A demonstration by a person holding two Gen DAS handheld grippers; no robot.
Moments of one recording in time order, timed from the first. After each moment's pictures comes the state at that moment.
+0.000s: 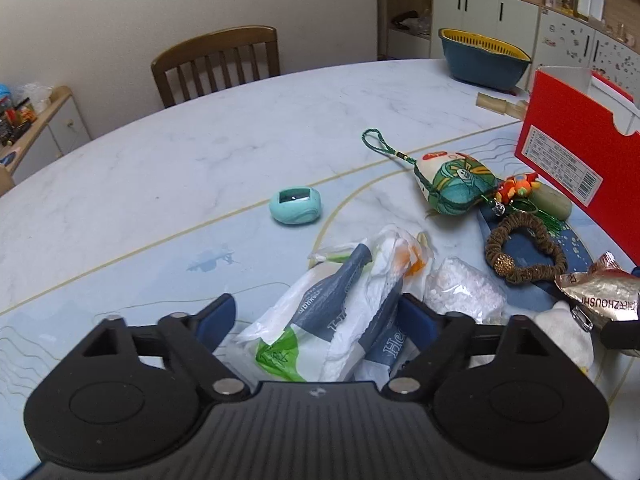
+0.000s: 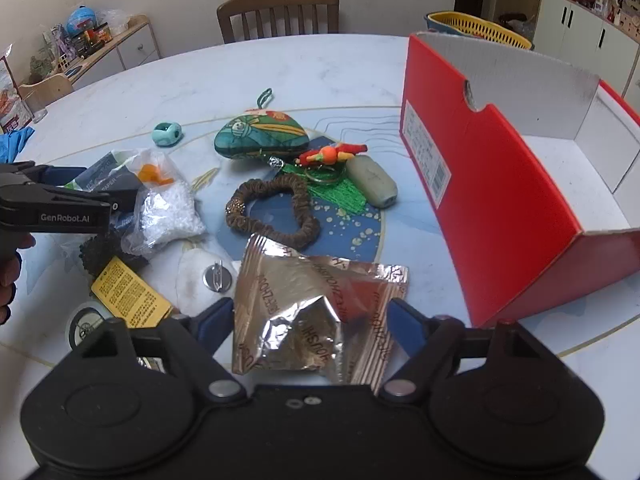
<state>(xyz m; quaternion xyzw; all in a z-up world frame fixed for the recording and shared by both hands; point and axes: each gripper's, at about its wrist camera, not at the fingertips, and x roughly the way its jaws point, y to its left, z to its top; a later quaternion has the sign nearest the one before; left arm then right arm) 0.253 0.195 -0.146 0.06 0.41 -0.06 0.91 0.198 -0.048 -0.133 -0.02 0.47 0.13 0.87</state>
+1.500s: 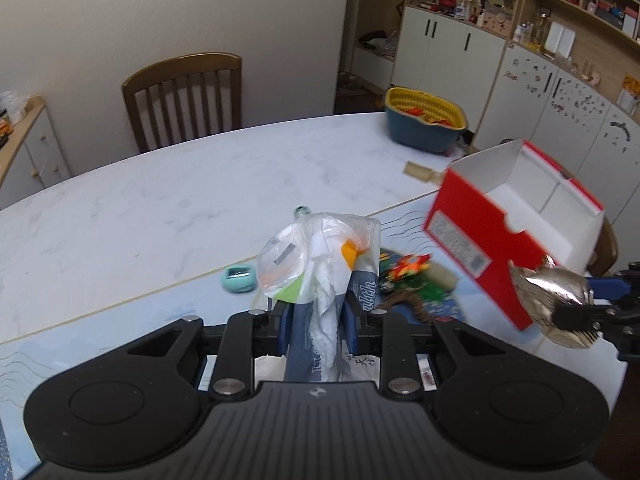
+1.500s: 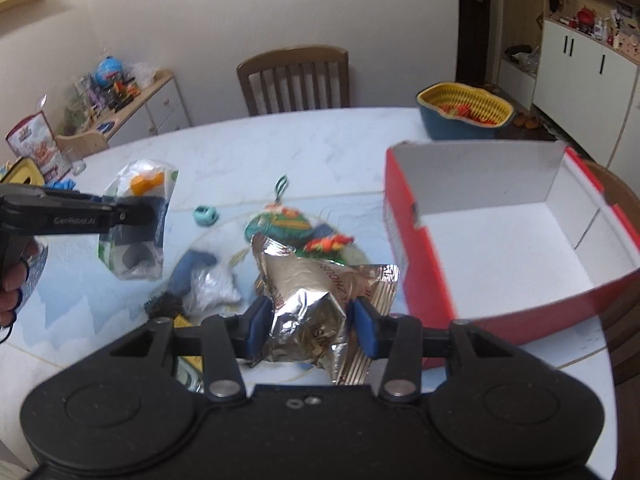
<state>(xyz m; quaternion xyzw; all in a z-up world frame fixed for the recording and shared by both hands) 0.239 0.166 -0.022 0.01 0.41 -0.13 0.91 0.181 -0.086 -0.026 0.01 0.41 0.15 0.90</state>
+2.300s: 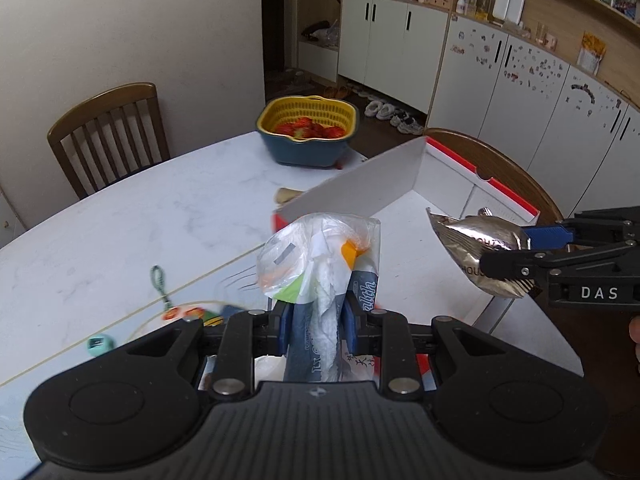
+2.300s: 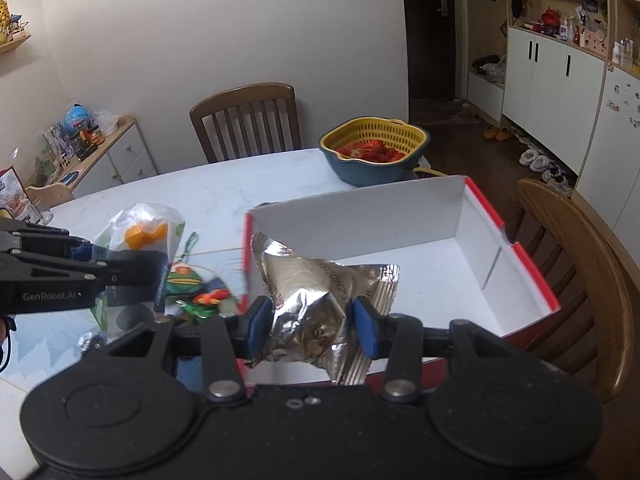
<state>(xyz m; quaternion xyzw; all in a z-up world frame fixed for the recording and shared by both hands) 0.267 -0.031 -0.001 0.07 0.41 -0.17 0.89 0.228 -0.231 -0.011 0.03 0.38 0.14 0.91</state>
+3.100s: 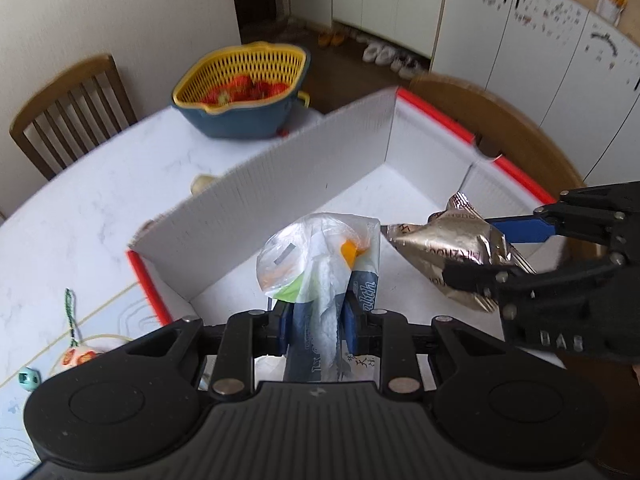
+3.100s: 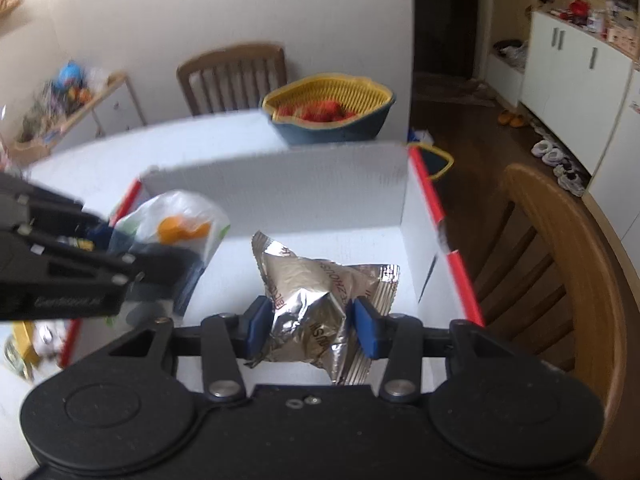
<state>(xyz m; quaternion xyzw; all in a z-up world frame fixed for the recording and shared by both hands) 0.353 -0.158 -0.063 0.11 0.49 -0.15 0.85 0.304 -0.311 -0.070 -0.02 0.43 0.17 0.88</state>
